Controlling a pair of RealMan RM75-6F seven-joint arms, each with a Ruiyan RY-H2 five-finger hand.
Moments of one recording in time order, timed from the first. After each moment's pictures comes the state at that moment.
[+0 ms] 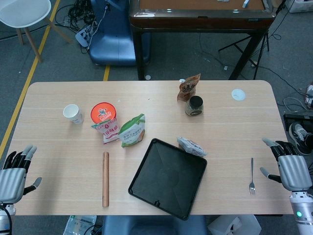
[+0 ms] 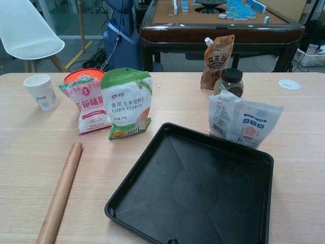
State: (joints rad) left arm -0.08 -1.18 -0.05 -1.62 1.49 1.53 0.20; right arm 0.09 -1.12 0.07 -1.60 -1.50 1.47 -0.07
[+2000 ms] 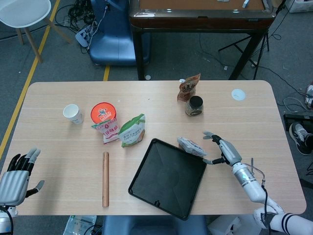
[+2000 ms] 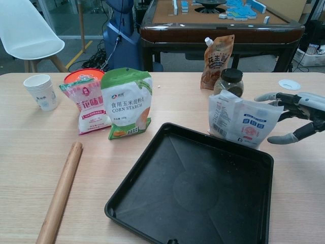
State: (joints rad) left arm -0.07 -1.18 -0.03 -1.61 1.51 1.51 0.18; right arm 0.47 -1.52 0.11 -1.19 -1.46 0.95 0.68
